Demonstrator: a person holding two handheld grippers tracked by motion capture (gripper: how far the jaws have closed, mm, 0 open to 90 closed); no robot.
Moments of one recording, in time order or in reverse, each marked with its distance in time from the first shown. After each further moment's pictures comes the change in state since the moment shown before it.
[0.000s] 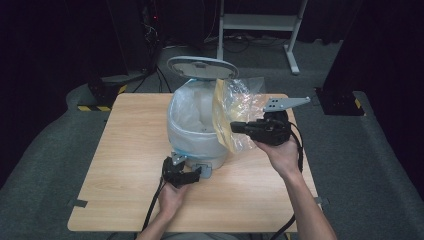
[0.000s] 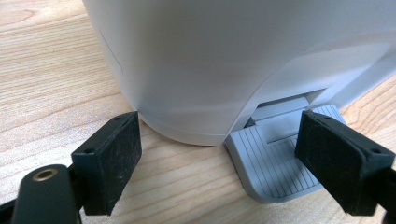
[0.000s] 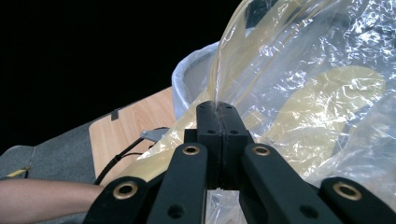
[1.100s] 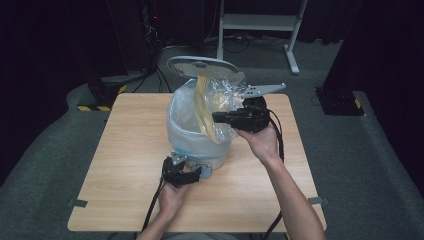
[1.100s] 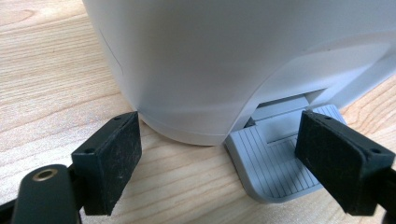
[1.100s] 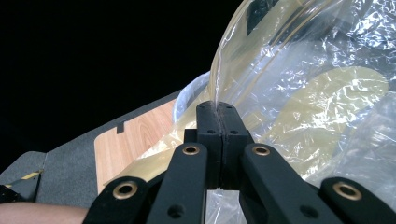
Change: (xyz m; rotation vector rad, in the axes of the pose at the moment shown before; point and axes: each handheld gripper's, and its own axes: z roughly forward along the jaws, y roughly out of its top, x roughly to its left) left arm 0.000 0.000 0.000 0.001 -0.001 0.000; right arm -0.008 0.027 0.046 0.004 0.051 0.012
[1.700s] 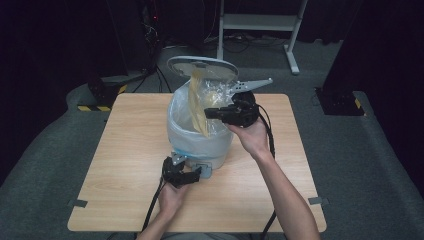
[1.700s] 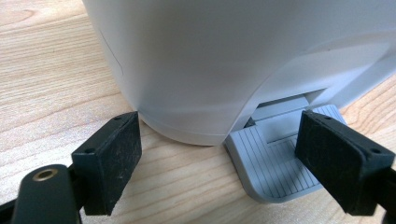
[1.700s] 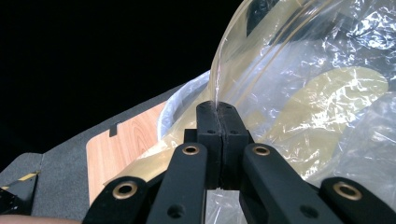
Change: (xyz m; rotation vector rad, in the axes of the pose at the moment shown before) left arm 0.000 0.000 0.000 -0.001 0.001 0.000; right arm -0.010 0.008 0.027 0.026 -0.011 0.018
